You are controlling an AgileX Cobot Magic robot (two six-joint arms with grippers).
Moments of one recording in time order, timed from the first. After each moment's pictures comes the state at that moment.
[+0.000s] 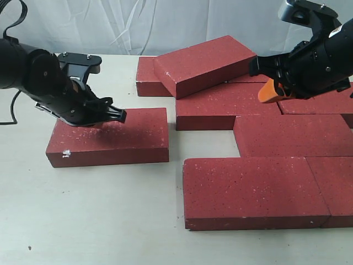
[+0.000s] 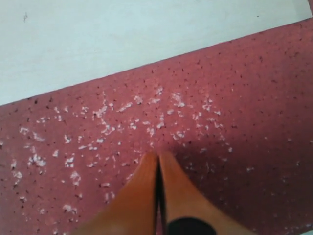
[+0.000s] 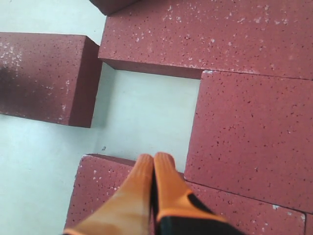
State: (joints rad) left arm -0.39 1.77 -1.00 -0.02 0.41 -0.17; right arm 0.21 1.46 -1.05 0.46 0.78 -0.19
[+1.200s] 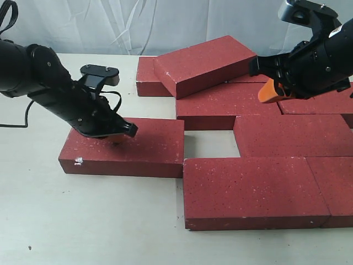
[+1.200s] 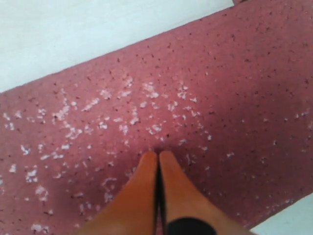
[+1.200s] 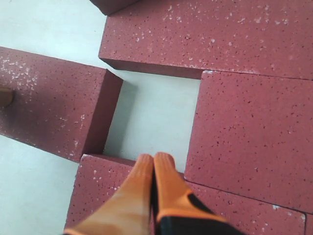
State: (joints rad) left arm -0.39 1.80 -1.01 -0.52 0.50 0.43; right arm 0.21 1.46 -1.05 0.46 0.78 -0.19
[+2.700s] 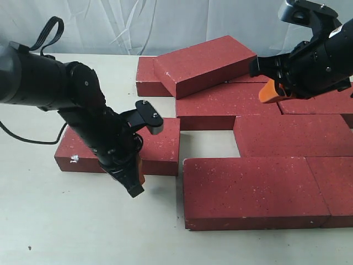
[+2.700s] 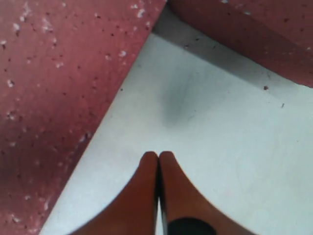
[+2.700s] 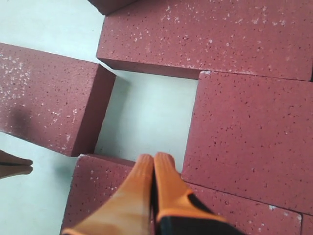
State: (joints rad) left arm -0.56 1.84 -1.01 -0.50 0.71 0.85; right arm 0.21 1.46 -1.05 0.45 0.78 -0.19
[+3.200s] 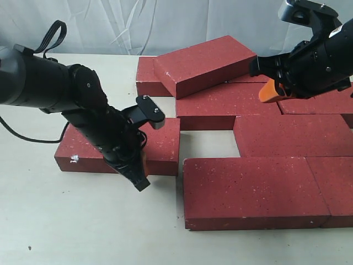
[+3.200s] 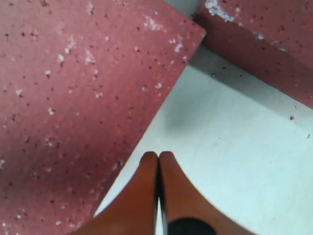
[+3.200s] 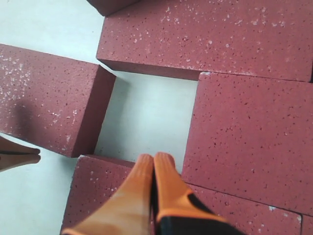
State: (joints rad) left arm -0.56 1.85 -1.01 -0.53 0.63 0.86; right arm 0.21 1.46 -1.05 0.45 0.78 -0.19
